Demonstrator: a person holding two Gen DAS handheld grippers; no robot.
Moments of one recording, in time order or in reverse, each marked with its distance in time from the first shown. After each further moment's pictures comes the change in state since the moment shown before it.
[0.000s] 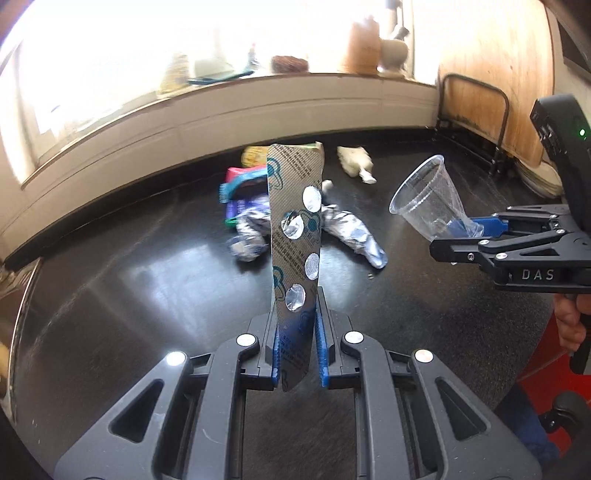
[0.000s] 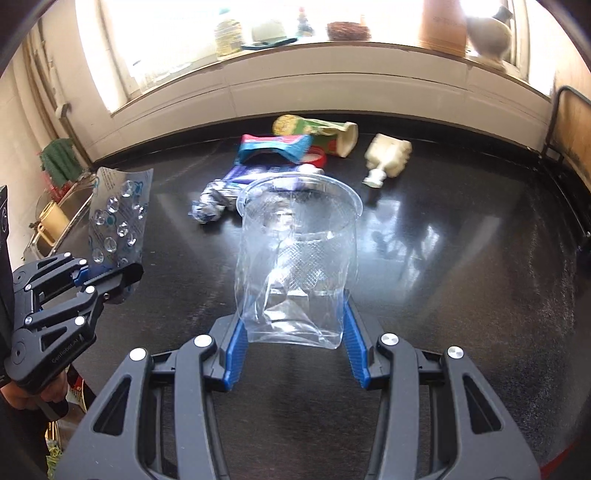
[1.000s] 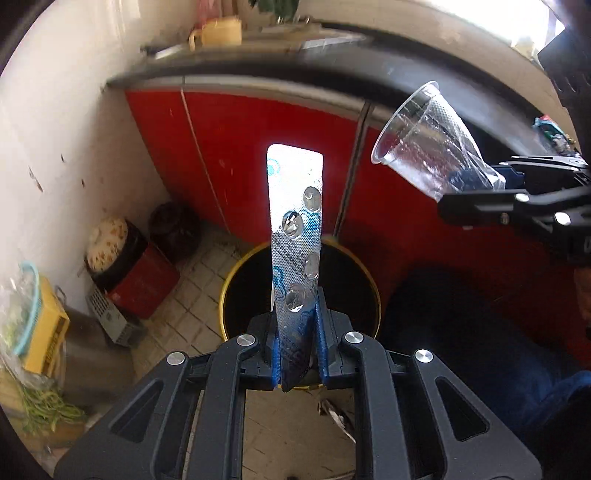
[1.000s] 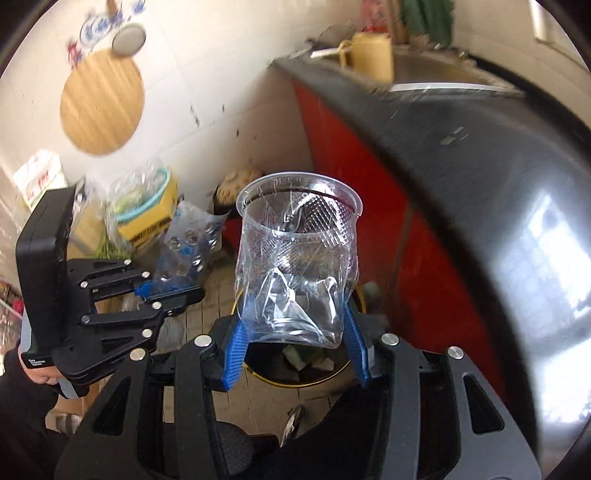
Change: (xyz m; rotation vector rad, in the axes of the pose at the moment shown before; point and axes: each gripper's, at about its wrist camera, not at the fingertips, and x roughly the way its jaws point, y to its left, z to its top) left arm -0.197 0.194 -0.384 -0.743 0.269 0.530; right arm 0.092 0.459 -0.158 -0.820 0.327 0.702
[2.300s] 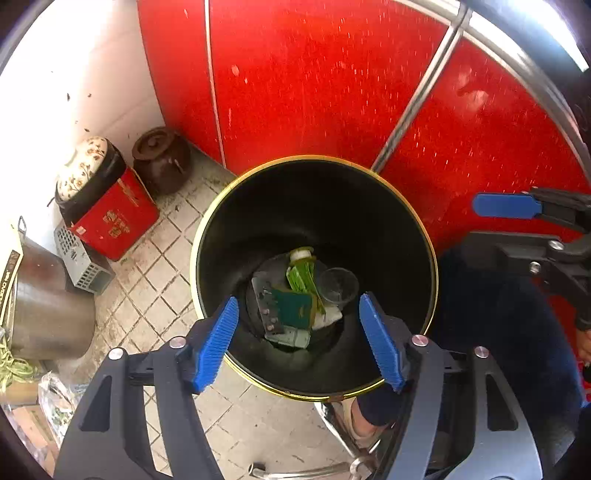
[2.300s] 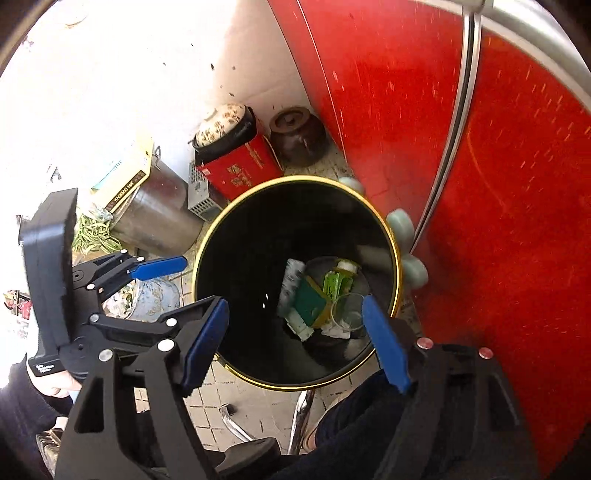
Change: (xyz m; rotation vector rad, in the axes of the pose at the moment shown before) left arm 0.115 0.043 -0.040 -0.154 0.125 -0.043; right arm 0.111 -0.021 -0.022 0.096 0.144 0.012
